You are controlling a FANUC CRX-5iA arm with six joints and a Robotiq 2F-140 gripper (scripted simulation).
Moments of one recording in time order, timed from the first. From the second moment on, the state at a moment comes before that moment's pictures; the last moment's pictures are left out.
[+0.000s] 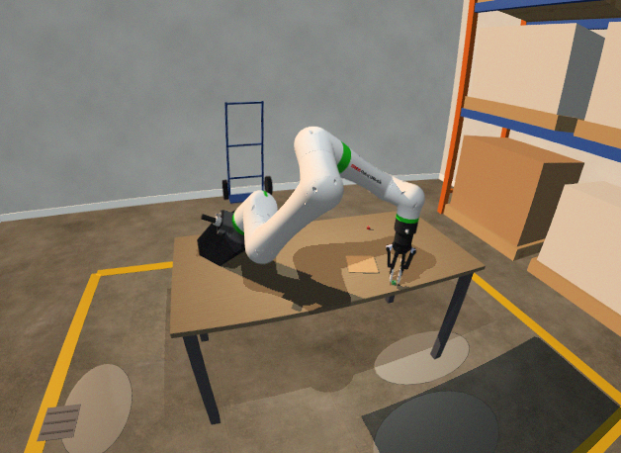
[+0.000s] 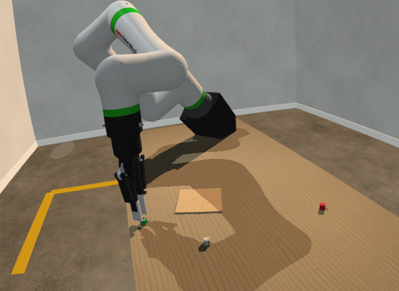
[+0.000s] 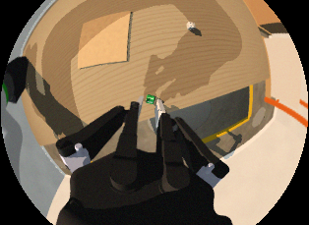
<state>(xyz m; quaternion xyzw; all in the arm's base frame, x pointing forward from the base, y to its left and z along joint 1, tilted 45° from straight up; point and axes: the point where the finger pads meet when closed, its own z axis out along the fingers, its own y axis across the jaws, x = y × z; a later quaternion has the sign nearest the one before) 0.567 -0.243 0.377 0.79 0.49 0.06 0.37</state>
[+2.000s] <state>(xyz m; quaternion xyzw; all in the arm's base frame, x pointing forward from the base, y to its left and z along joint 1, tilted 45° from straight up) 0.576 -0.253 0.362 0.79 0.49 0.06 0.37</state>
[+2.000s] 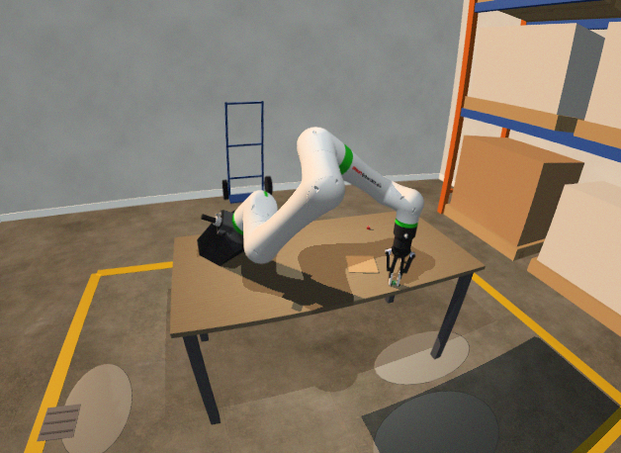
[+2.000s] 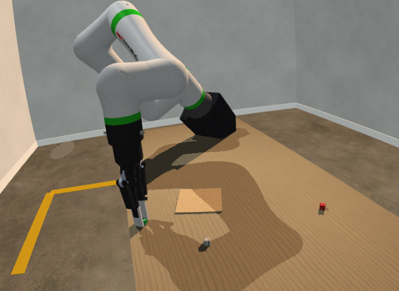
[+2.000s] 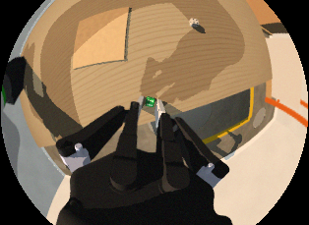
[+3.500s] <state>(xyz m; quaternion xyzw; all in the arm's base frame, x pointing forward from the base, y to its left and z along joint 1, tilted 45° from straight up) 0.576 -0.253 0.362 0.79 0.49 0.06 0.37</state>
